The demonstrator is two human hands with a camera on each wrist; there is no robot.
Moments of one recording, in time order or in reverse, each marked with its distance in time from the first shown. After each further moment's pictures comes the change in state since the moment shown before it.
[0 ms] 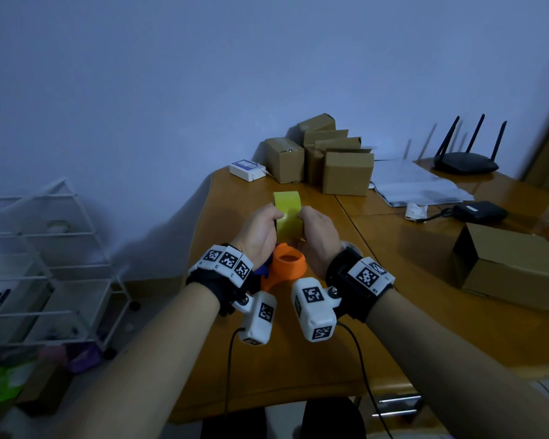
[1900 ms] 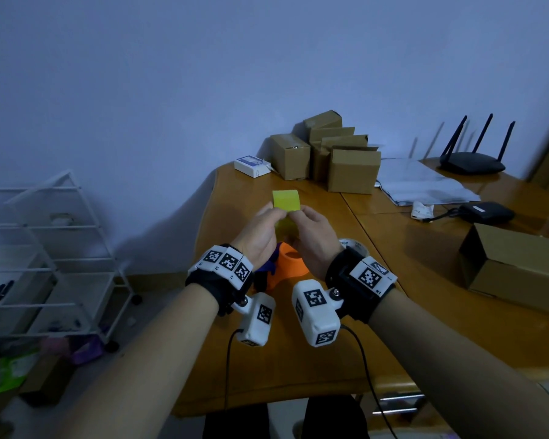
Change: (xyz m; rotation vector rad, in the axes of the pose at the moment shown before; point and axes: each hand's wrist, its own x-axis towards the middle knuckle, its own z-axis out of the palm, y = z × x) left_hand -0.010 0.001 -0.005 0.004 -0.012 0.065; right_hand -0.009 0.006 0.016 -0.020 -0.109 -0.021
